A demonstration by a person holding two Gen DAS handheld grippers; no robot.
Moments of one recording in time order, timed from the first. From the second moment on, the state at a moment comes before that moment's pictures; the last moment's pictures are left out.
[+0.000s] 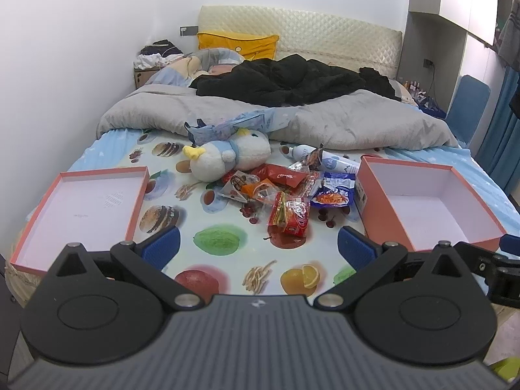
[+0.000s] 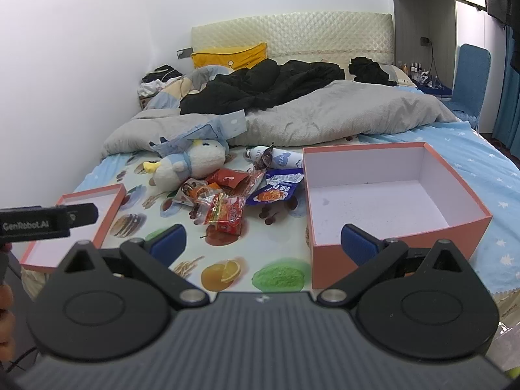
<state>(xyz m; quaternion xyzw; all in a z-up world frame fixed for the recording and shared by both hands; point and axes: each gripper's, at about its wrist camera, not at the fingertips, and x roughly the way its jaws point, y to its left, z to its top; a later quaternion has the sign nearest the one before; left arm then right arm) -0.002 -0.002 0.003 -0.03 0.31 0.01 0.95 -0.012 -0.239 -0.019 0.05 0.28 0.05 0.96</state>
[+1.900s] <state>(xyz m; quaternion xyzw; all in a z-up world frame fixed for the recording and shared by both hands) 0.014 -0.010 -0.012 -0.02 0.32 -0.03 0.95 -0.015 -0.244 -0.026 0.09 0.27 0.07 0.95</state>
